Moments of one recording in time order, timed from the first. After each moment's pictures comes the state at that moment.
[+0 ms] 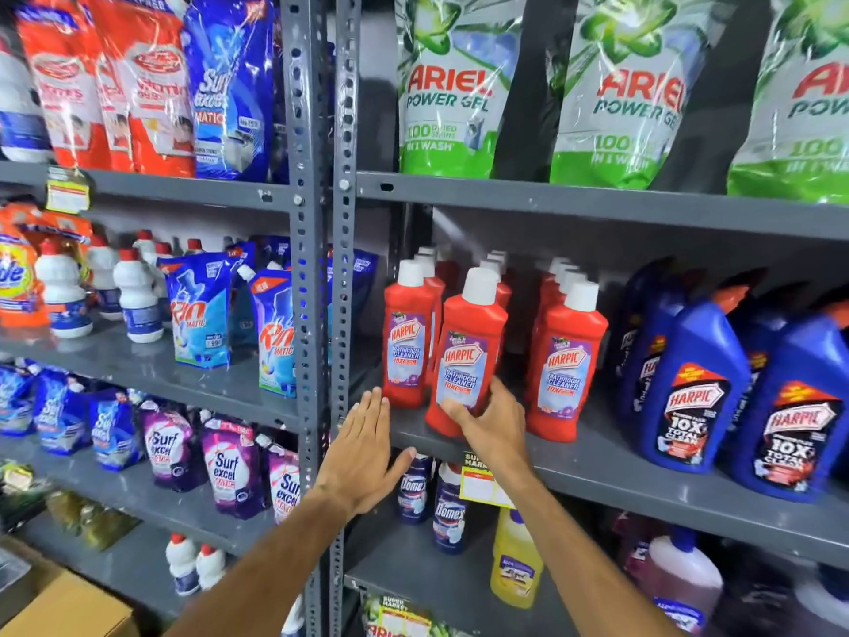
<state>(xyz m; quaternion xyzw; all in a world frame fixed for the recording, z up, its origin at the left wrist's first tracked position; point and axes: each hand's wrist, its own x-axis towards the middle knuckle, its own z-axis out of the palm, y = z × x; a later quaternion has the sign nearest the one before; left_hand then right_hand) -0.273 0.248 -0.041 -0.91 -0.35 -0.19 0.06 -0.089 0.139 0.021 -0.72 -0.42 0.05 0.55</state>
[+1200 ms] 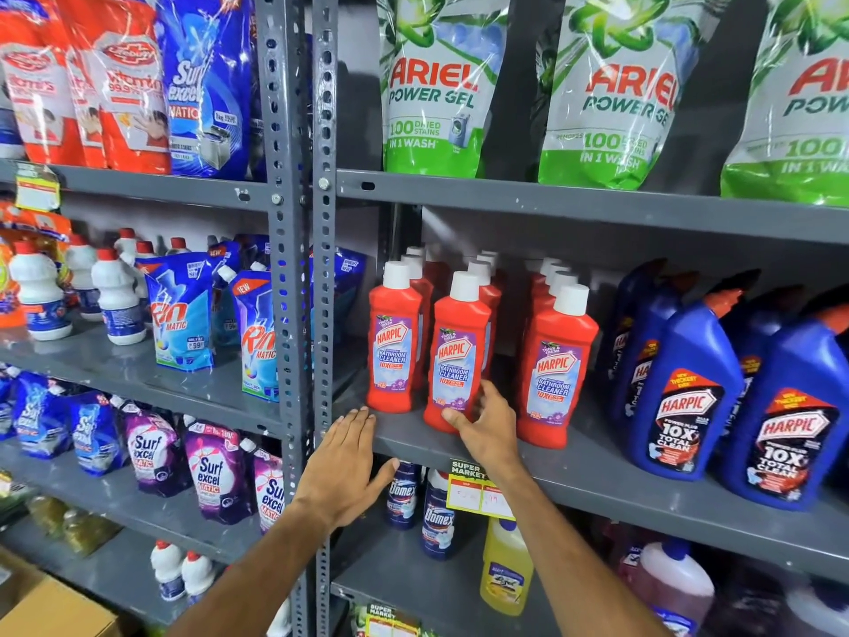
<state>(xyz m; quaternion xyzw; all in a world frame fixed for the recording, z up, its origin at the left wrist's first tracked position) -0.264 0.257 -0.046 -0.91 -0.37 -0.17 0.07 -0.044 0.171 0.002 -0.70 -0.42 0.11 0.57</state>
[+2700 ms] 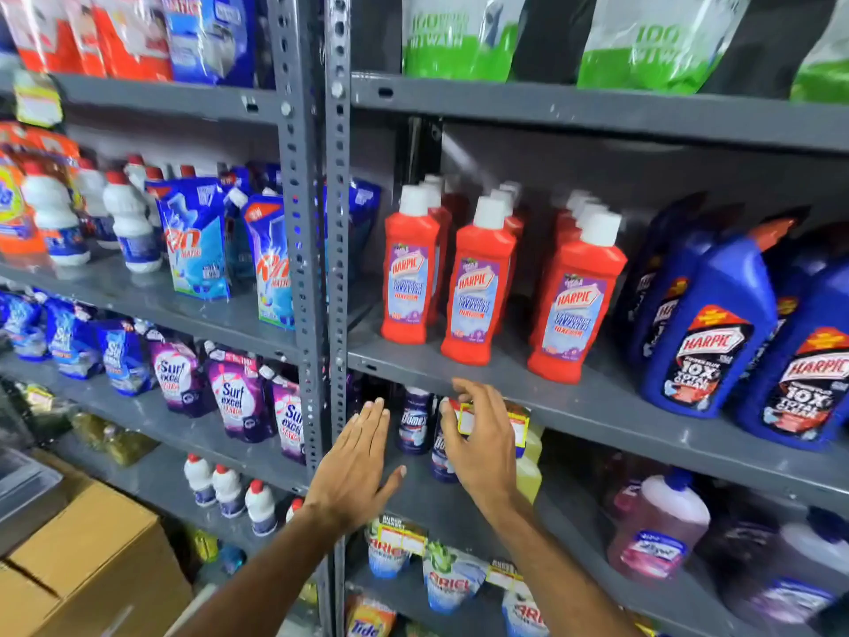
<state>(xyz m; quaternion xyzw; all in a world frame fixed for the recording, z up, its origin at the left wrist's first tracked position) -0.289 0.215 -0.129 -0.93 -0.33 -0.16 0.07 -0.113 0.106 -0.055 -0.65 -0.52 -0.14 0.54</state>
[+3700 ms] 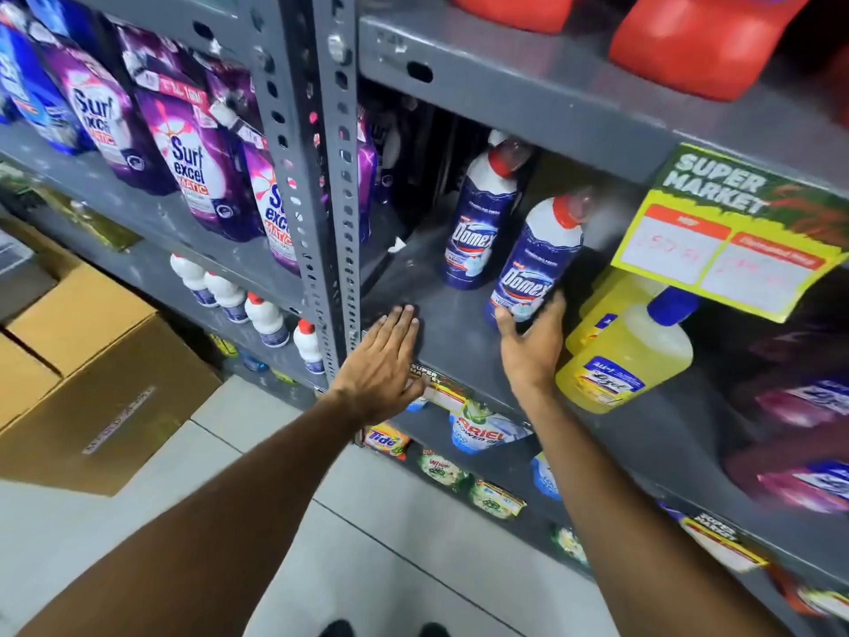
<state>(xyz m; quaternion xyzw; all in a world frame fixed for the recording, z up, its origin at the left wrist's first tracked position) -0.254 0.273 -0.377 -0.94 -0.34 -0.01 -0.01 -0.036 0.212 -0.340 -0.77 -0.34 0.12 0.52</state>
